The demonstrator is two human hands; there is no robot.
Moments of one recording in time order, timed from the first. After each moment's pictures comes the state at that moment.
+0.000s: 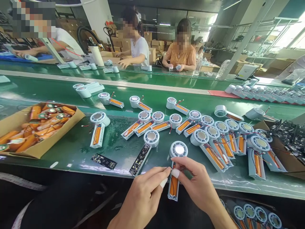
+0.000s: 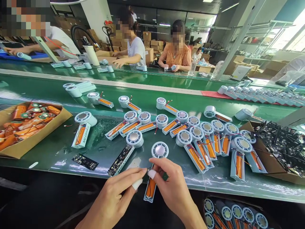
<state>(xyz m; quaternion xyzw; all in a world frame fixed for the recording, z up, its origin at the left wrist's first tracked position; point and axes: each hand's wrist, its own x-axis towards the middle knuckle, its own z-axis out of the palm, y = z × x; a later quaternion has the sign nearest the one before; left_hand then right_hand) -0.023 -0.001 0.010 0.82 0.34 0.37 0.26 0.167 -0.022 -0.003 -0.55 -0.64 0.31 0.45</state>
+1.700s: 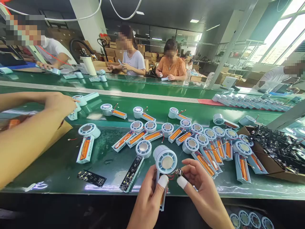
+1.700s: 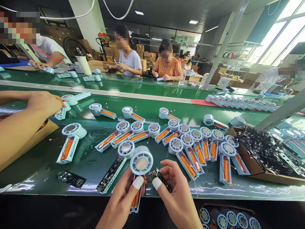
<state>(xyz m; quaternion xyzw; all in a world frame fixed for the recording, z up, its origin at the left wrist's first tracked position) 0.018 -0.003 -0.002 0.51 0.48 0.39 0.60 0.186 -0.037 -0.001 -0.59 -0.48 0.39 0.52</state>
